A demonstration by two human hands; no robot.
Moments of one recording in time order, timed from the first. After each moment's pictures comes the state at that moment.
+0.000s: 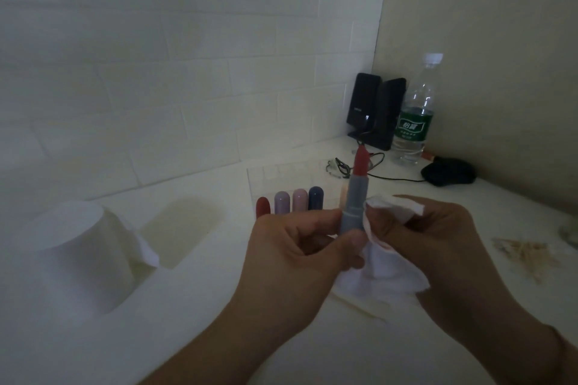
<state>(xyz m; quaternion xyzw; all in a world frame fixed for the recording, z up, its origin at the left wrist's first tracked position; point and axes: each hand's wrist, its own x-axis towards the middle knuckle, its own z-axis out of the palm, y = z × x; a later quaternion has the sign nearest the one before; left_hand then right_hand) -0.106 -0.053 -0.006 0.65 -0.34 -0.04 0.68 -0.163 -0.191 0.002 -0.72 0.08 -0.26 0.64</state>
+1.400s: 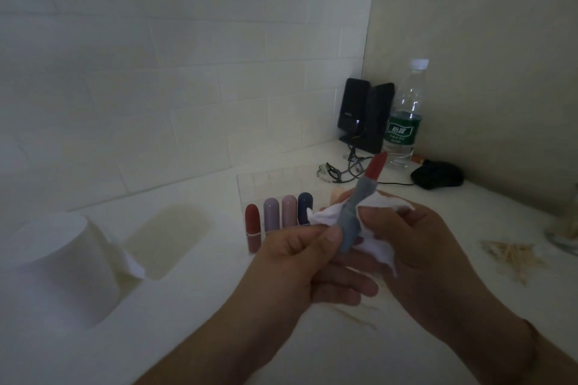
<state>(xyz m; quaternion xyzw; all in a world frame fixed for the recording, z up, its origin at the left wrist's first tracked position) -0.107 -0.060 -0.002 0.53 -0.26 -0.33 0.74 -0.157 -0.197 0.000 -0.66 0.02 -0.21 0.72</state>
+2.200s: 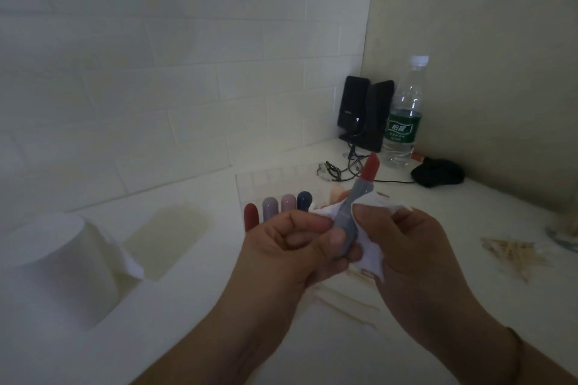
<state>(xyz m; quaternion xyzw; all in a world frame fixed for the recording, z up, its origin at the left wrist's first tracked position) -0.105 -0.061 -0.002 0.51 -0.18 -0.24 0.81 -0.155 -0.183 -0.002 -0.61 0.05 -0.25 0.75</state>
